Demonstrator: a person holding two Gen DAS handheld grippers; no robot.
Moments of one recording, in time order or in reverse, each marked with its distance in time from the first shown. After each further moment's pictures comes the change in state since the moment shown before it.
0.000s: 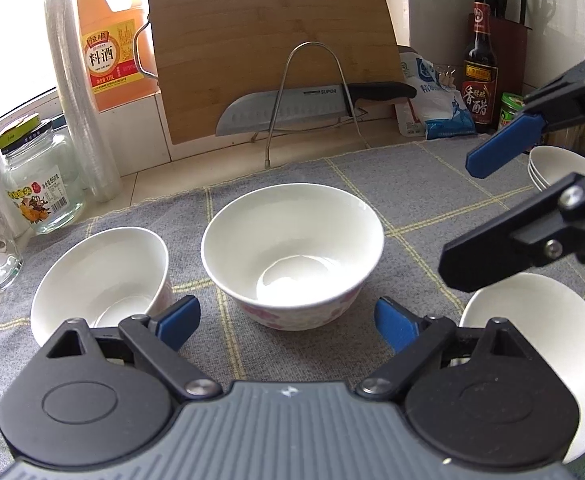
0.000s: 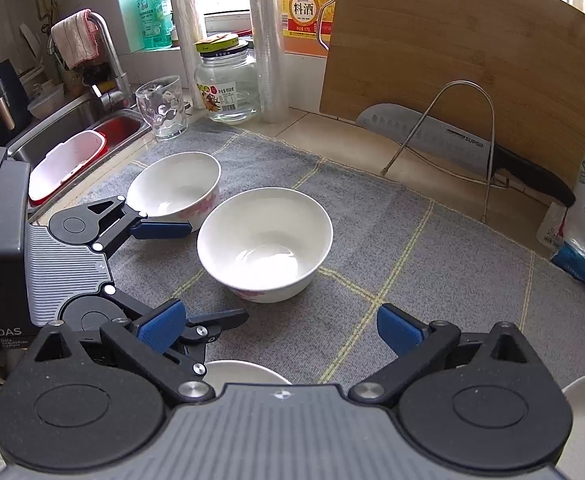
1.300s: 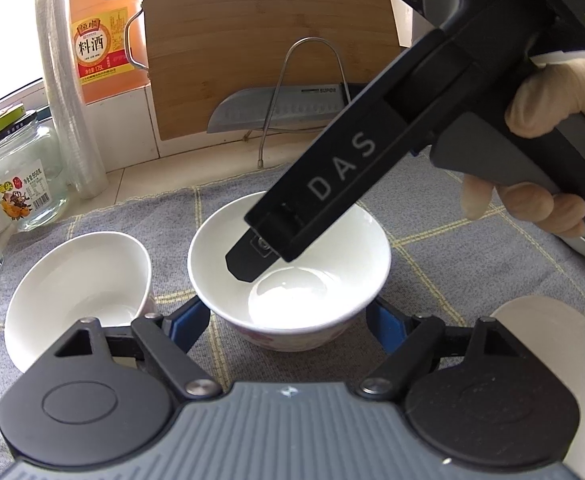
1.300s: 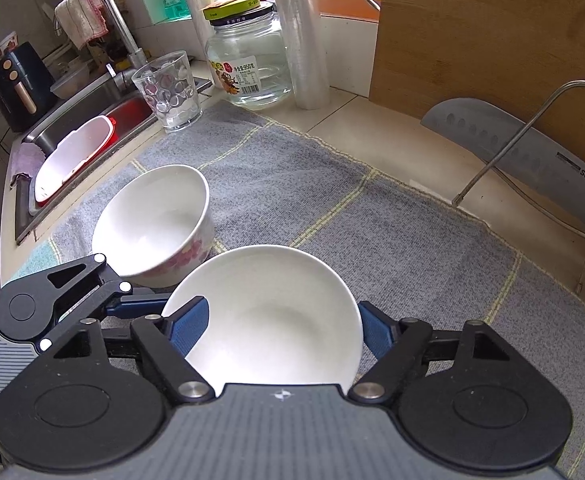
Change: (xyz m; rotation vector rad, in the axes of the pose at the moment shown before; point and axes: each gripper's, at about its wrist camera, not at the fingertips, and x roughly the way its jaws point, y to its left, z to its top) left arm 0.016 0.007 0.006 -0.026 0.005 -0.045; right arm 0.102 -0.023 0.064 -0.033 0.106 0.169
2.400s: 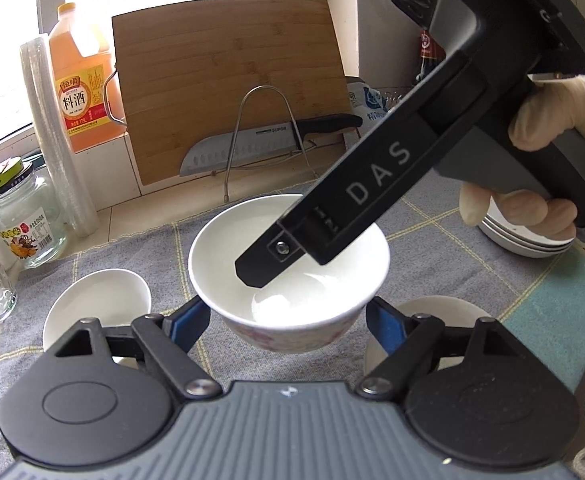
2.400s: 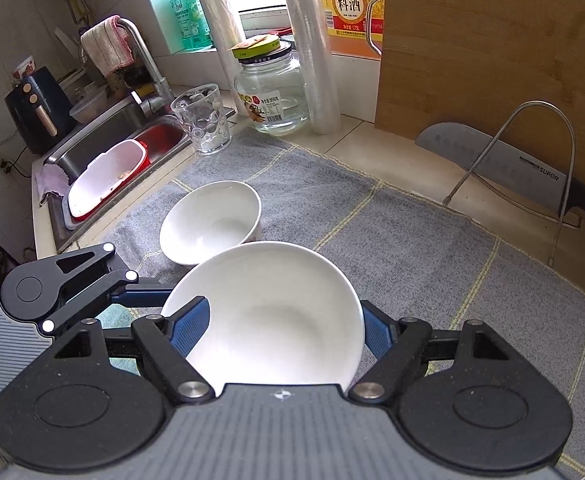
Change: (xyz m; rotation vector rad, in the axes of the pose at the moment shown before) left arm -0.069 -0.024 0.013 0.082 -0.033 -0.067; right arm -0.078 0.032 -0.029 0.031 -0.080 0.007
